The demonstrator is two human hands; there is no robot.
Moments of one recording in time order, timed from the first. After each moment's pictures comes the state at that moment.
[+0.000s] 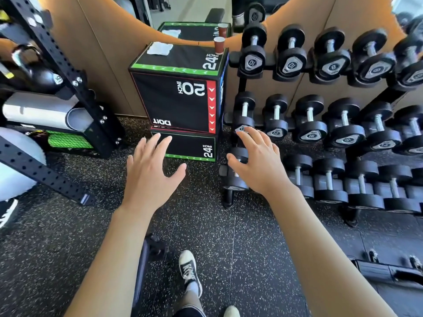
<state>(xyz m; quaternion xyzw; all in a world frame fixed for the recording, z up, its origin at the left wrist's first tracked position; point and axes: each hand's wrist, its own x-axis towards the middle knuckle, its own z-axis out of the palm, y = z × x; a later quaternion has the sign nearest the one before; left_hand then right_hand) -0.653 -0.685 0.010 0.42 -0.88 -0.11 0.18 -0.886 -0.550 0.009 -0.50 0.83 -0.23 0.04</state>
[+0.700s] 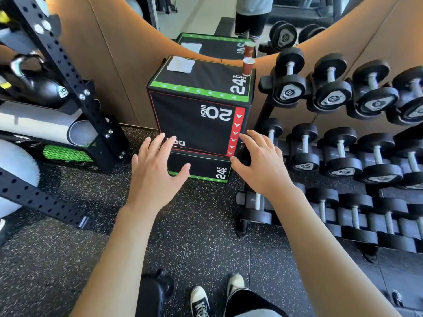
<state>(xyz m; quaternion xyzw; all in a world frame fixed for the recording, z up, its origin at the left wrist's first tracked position) -0.656 -0.958 0.010 0.42 -0.87 -0.15 0.20 -0.889 -0.824 0.020 -0.51 0.84 -0.20 0.01</state>
